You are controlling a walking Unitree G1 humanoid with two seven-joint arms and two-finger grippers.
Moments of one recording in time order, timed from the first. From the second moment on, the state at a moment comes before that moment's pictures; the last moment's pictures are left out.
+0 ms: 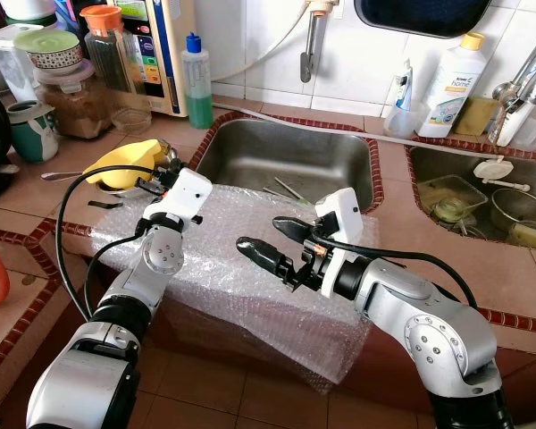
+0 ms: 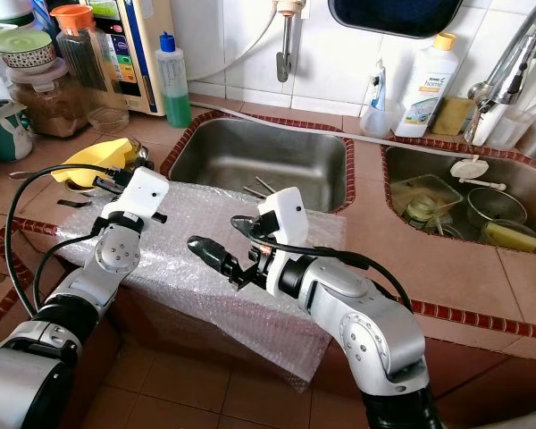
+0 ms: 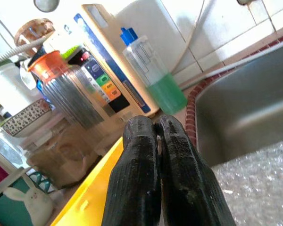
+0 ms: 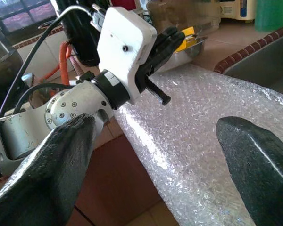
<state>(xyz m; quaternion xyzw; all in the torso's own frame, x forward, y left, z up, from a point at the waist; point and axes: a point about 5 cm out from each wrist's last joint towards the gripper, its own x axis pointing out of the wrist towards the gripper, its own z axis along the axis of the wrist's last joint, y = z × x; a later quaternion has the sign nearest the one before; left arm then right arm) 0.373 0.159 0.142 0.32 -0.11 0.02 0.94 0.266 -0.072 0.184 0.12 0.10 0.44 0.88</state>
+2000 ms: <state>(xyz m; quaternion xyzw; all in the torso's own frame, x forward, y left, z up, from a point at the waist) 0.300 0.043 0.173 0.41 -0.42 -0.27 0.77 0.382 -0.124 0.230 0.32 0.07 0.22 0.92</state>
